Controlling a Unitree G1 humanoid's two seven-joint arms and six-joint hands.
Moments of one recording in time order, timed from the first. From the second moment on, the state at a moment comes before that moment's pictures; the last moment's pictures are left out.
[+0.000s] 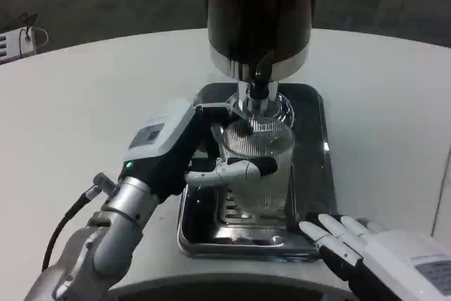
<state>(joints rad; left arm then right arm) -0.74 0.38 -0.22 0.65 0.56 -0.46 0.18 0.28 -0.21 -0.07 -1.03 -0.88 -0.02 0.79</state>
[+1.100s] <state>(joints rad) -0.54 0.46 -0.07 0.32 0.37 -0.45 0.04 0.28 -0.21 -0.04 -1.03 -0.87 0.02 0.81</state>
